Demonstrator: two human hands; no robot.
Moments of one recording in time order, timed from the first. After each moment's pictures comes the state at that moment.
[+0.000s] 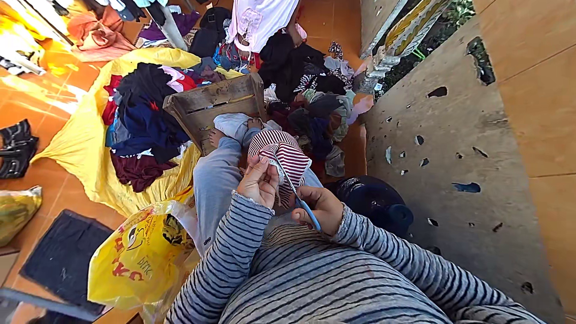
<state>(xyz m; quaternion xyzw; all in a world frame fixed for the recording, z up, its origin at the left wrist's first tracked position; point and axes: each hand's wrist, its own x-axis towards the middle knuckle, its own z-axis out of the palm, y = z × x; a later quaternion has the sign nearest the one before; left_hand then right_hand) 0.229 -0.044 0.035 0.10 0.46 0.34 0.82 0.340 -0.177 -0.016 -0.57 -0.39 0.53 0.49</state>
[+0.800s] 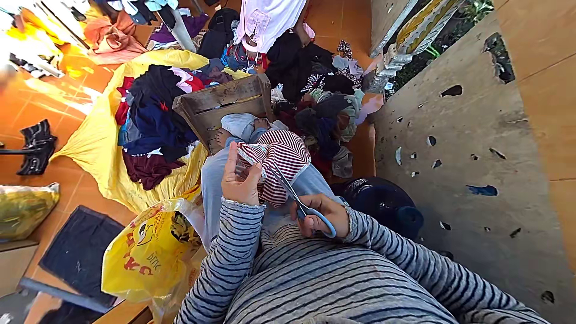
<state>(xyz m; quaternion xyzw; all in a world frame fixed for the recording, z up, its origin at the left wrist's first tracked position) 0.202 -0.037 0.007 0.45 0.43 0.48 0.62 0.346 -0.176 -0.041 -0.37 -0.46 0.63 0.50</state>
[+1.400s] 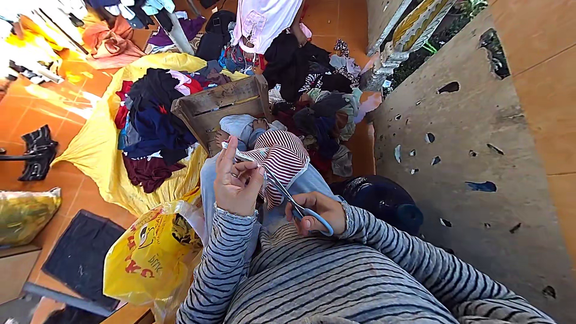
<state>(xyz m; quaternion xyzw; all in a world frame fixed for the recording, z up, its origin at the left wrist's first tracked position) 0.186 -0.030 0.016 0.61 0.29 0.48 0.56 0.348 -0.165 -0.038 -0.33 -0.48 0.65 0.49</state>
